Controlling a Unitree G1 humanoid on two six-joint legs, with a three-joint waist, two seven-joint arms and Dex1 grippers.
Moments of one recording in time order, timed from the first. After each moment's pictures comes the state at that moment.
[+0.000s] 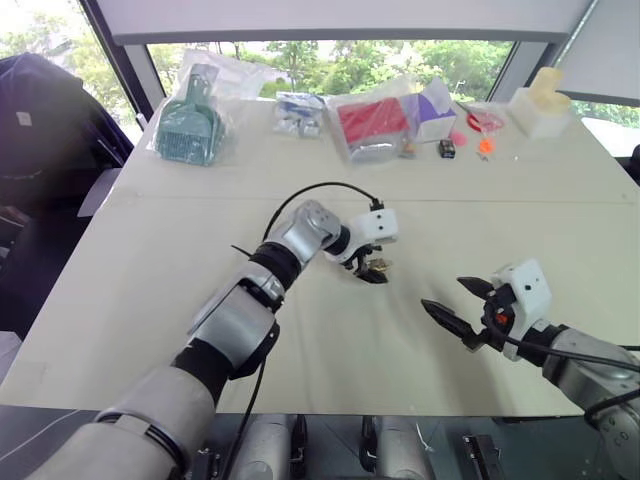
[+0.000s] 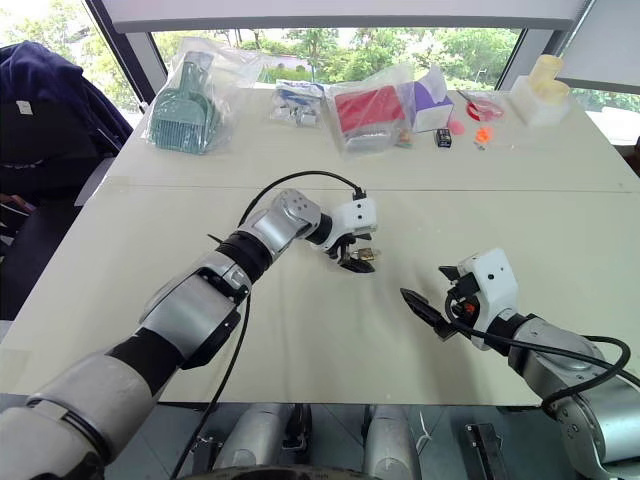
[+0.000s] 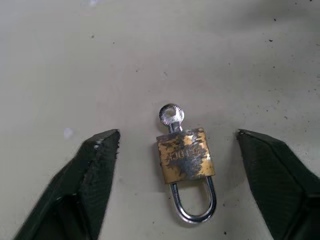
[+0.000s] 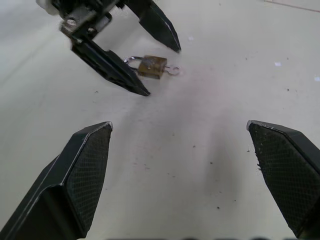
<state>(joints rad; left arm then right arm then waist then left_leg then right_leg) -1.21 -0.01 -0.48 1.11 0.14 0.11 -1.04 0.17 -0.67 -0.34 -0.67 0.63 0.82 0.48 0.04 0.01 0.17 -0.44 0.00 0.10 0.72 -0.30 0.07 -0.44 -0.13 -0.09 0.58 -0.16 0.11</state>
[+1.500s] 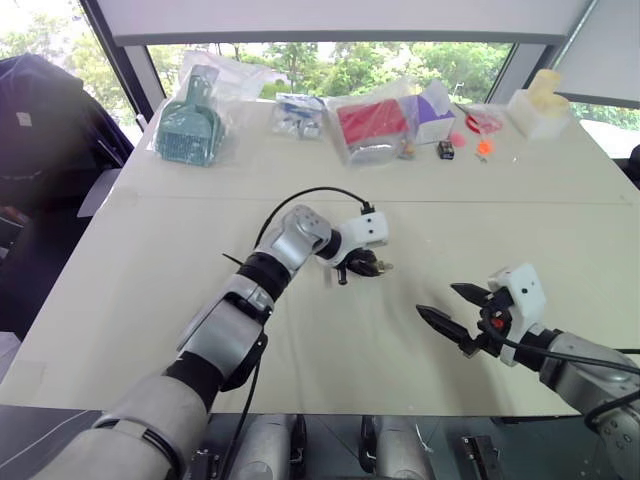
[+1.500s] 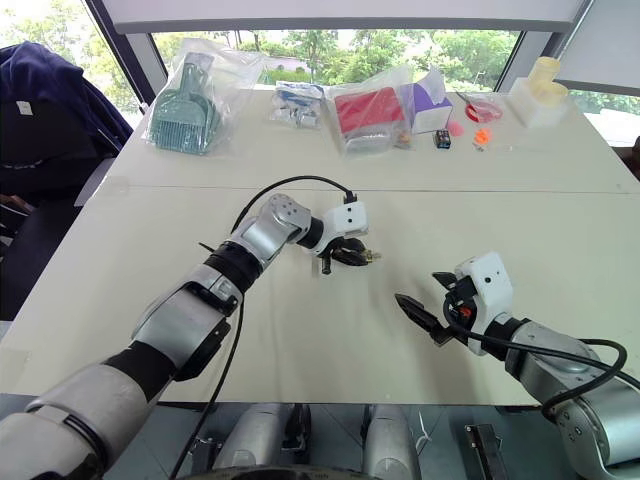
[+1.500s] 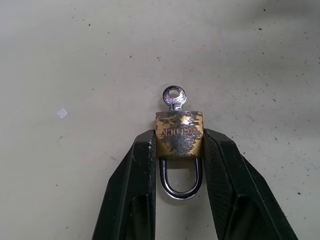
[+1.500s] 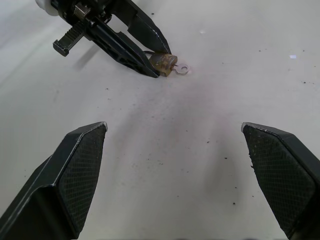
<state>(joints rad) -1.08 0.06 -0.42 0.90 0.19 0.15 -1.08 0.15 -0.65 -0.34 -0.66 0.73 0.87 0.46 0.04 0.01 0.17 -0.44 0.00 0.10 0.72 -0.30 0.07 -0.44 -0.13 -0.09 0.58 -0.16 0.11</state>
